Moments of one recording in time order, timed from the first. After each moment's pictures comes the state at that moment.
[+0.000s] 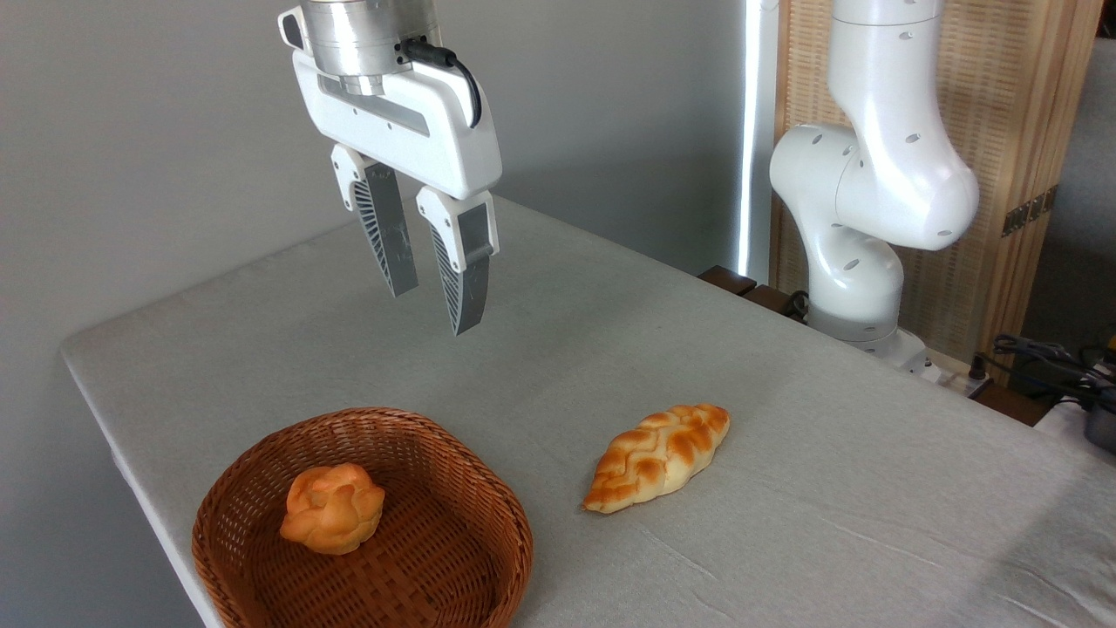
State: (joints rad) arm -0.07 0.00 0.01 -1.60 -0.06 1.62 0.67
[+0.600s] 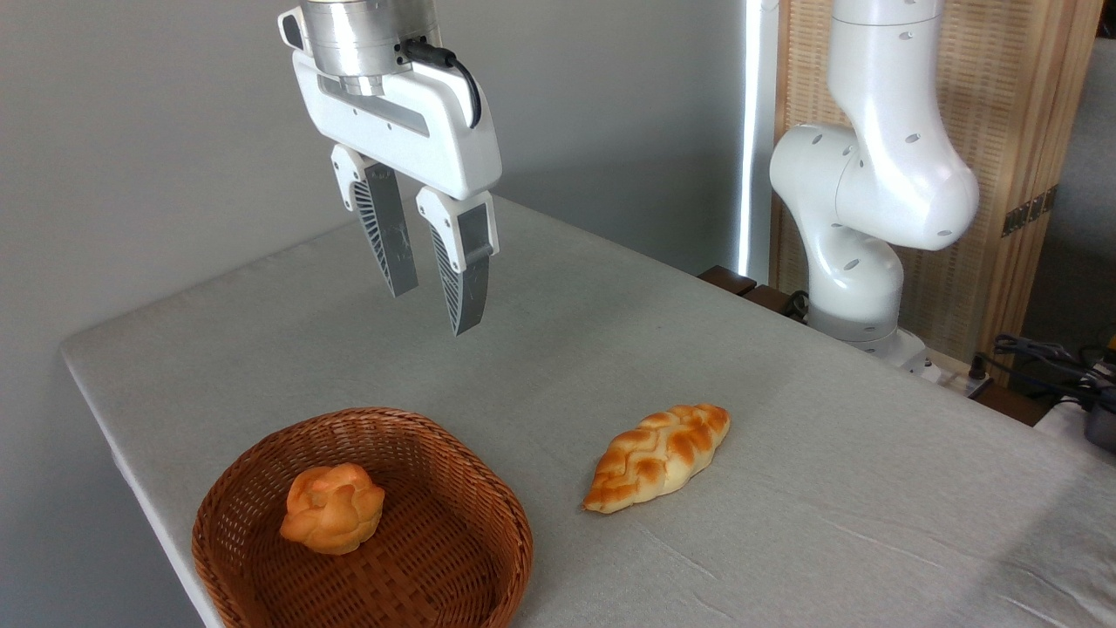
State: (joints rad) arm -0.07 0.00 0.01 -1.60 -0.06 1.62 0.67
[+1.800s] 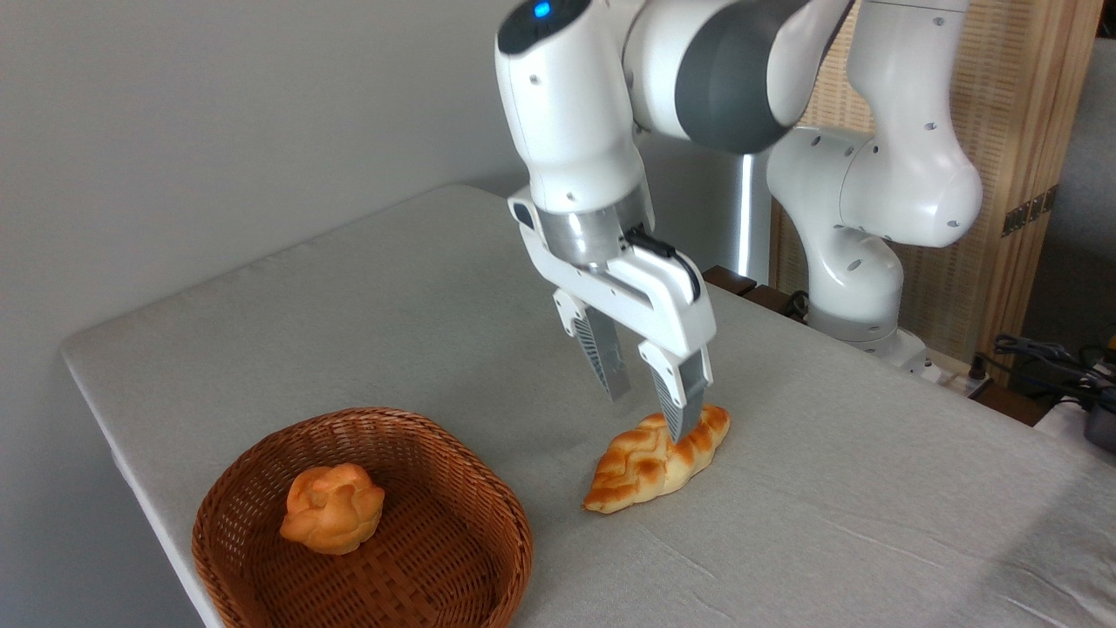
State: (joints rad) arm 0.03 -0.29 0.05 -2.30 0.04 1.85 0.90
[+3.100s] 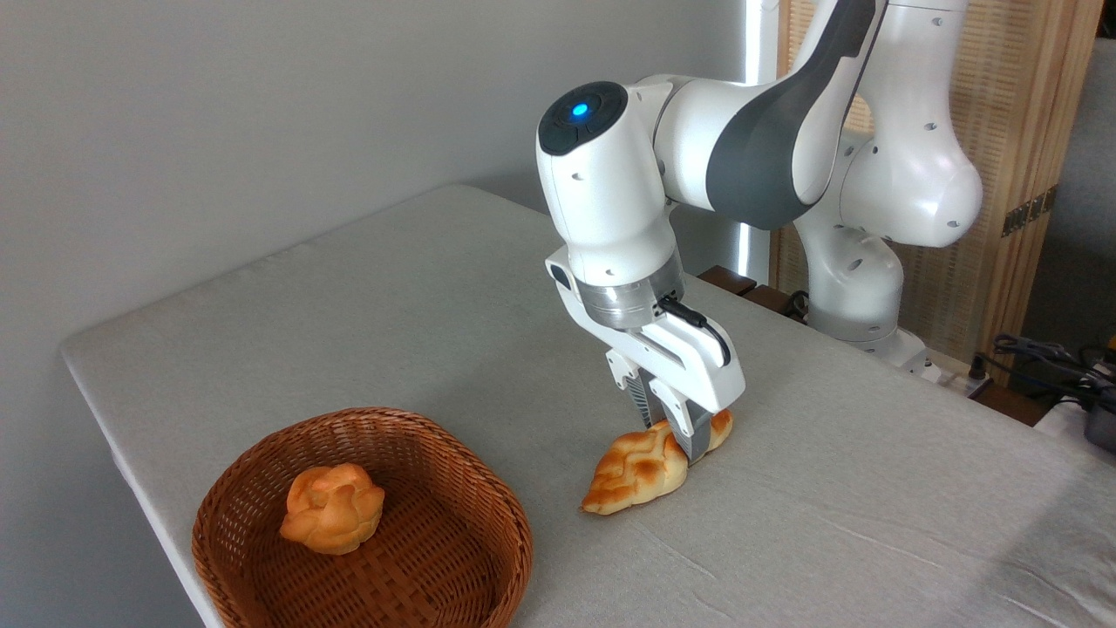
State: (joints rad) arm 0.03 -0.28 0.09 -2.42 0.05 1.95 0.93
